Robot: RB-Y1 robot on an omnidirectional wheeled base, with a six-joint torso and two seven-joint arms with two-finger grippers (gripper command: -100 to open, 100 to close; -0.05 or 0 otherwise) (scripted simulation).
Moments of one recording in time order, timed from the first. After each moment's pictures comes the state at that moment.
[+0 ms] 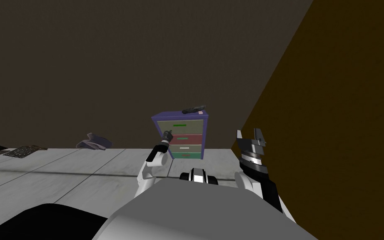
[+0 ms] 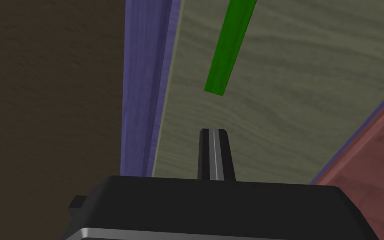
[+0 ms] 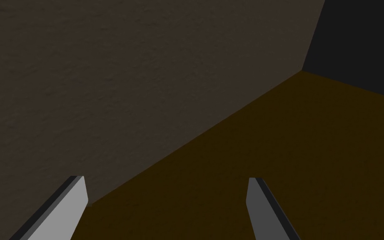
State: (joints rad) left arm 0.26 0.11 0.12 -2.14 0.27 0.23 0.12; right arm 0.51 0.01 -0.01 -2.25 -0.12 -0.56 -0.08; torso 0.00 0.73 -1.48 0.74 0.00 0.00
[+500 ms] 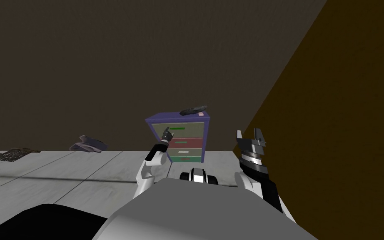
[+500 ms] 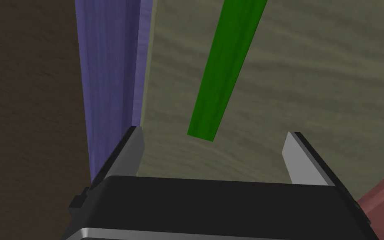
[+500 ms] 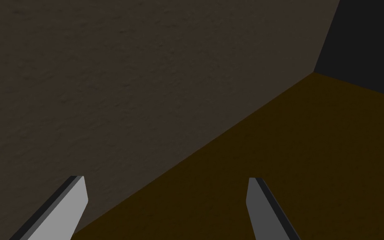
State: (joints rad) left arm 0.25 0.11 0.14 -2.17 0.27 0.29 0.13; right arm 0.51 0.01 -0.01 -2.25 -0.12 -0.56 -0.08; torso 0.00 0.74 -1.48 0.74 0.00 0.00
